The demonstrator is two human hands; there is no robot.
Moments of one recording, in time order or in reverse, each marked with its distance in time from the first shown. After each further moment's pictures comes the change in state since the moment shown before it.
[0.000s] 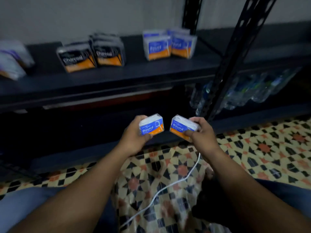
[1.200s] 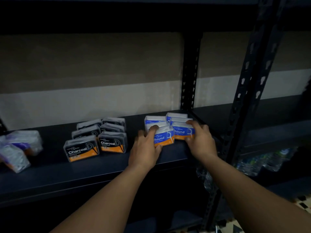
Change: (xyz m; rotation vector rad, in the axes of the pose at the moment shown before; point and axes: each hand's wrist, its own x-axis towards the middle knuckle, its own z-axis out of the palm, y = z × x) left_hand 0.156 0.164 -0.039 0.620 0.349 0.178; right_hand 0.178 -0.169 -0.002 -0.631 0.281 -0.444
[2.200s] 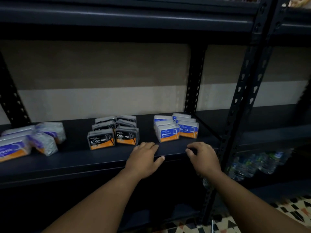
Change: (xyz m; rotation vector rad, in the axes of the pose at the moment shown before) left_hand -0.052 -0.036 -0.033 0.260 -0.201 0.277; right_hand -0.076 -0.008 -0.021 -0.081 -0.075 -0.108
